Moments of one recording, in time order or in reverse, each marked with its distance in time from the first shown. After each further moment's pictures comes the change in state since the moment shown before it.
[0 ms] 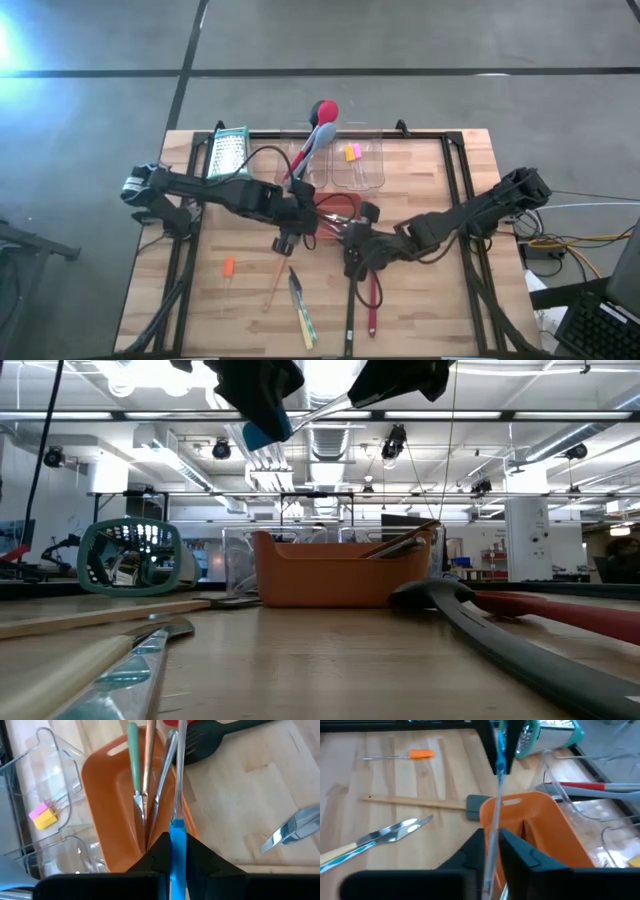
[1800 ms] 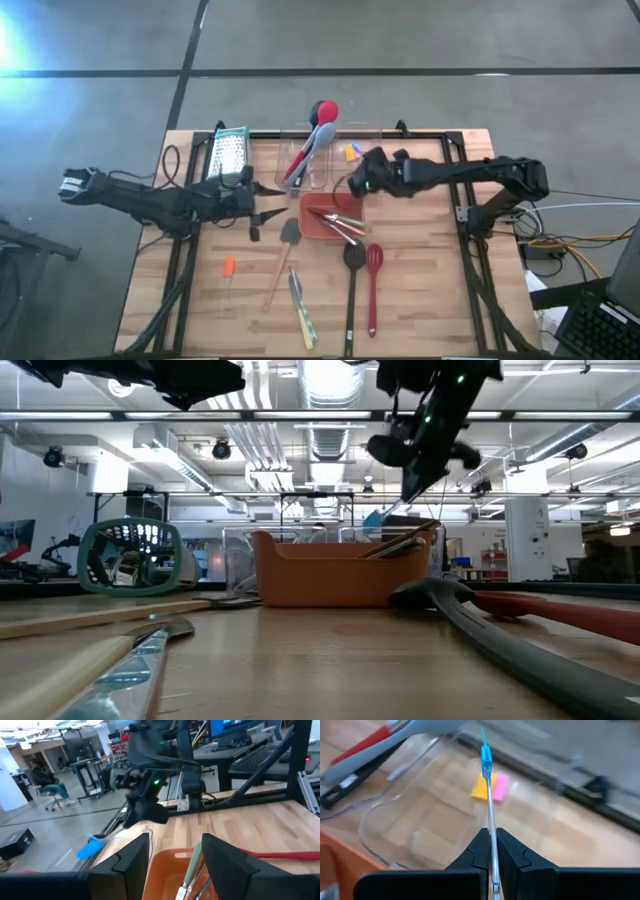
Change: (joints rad) left arm 0.013 -0.748 -0.958 1.205 -0.112 -0.123; right arm -0.524 -0.043 -0.089 -0.273 0.086 0.370
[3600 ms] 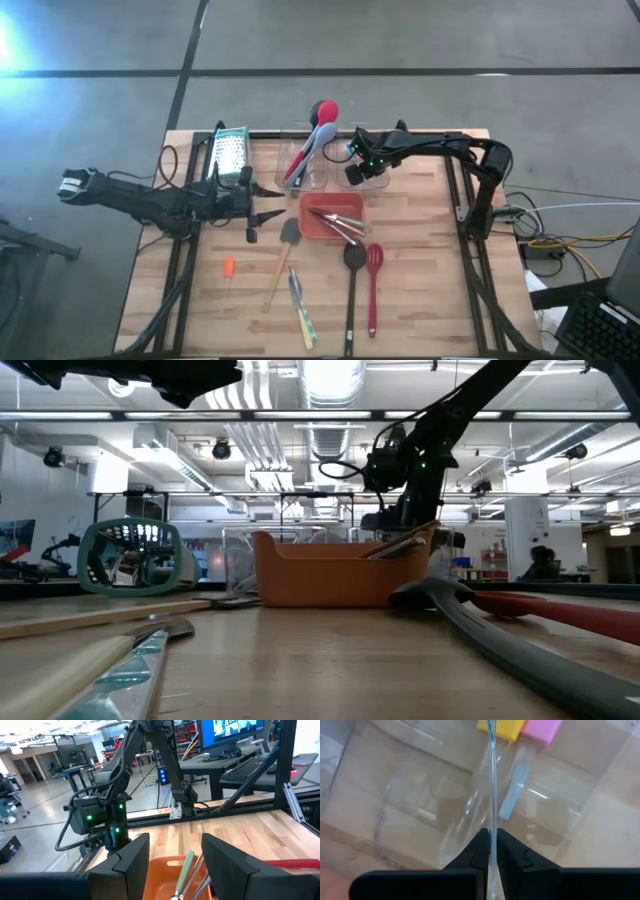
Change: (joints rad) left arm 0.000 -0.024 -0.016 0.032 0.049 -0.014; right arm -0.382 0.313 0.058 0.032 -0.635 -0.120
